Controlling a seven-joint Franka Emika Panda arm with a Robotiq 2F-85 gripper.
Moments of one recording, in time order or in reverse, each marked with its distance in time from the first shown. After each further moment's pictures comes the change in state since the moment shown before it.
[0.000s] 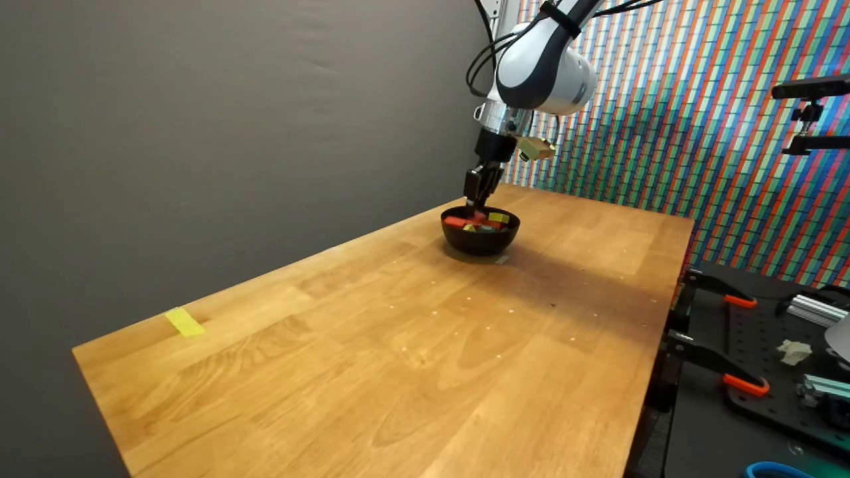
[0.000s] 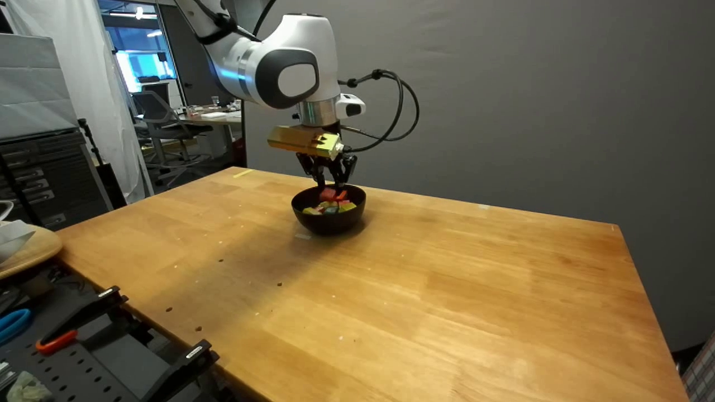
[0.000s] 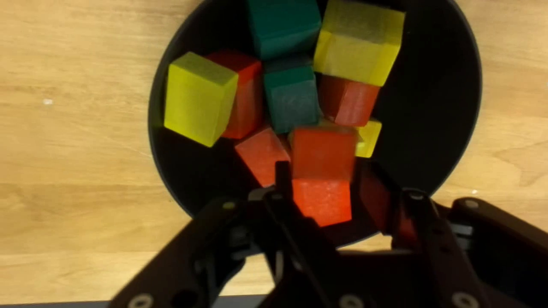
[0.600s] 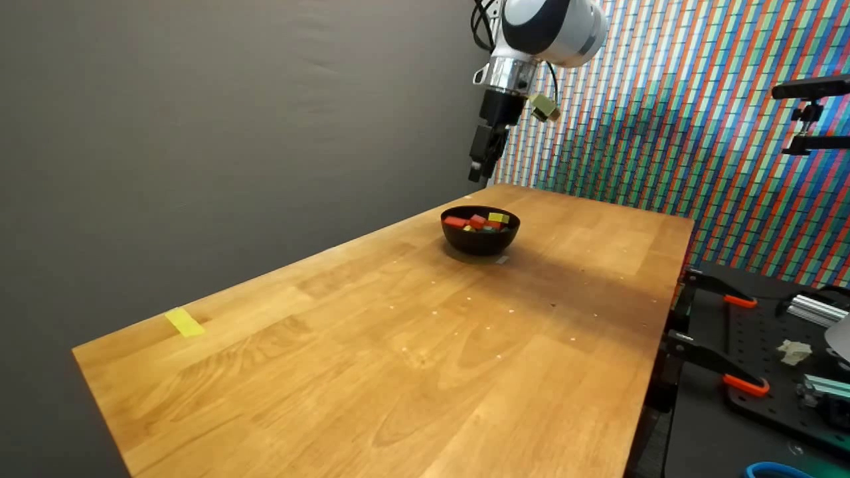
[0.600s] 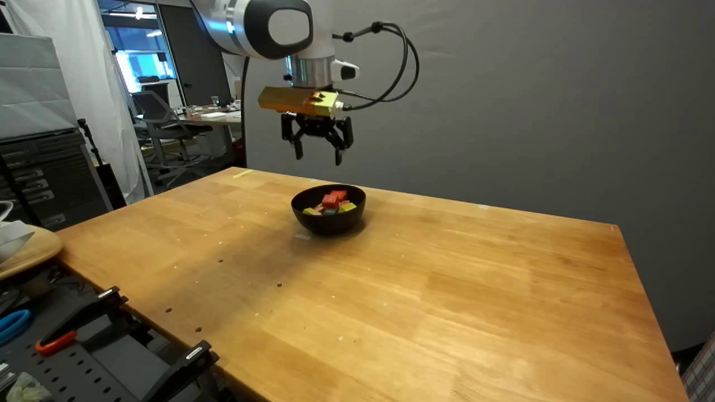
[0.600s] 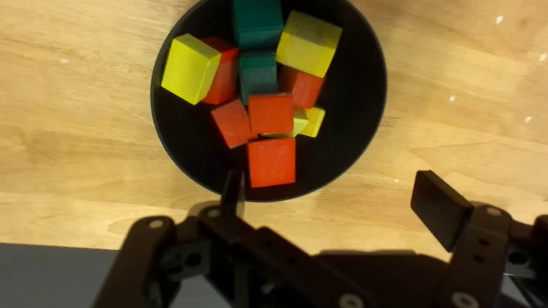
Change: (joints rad) arm -0.022 -0.171 0.025 -0.013 0.041 -0.214 -0.140
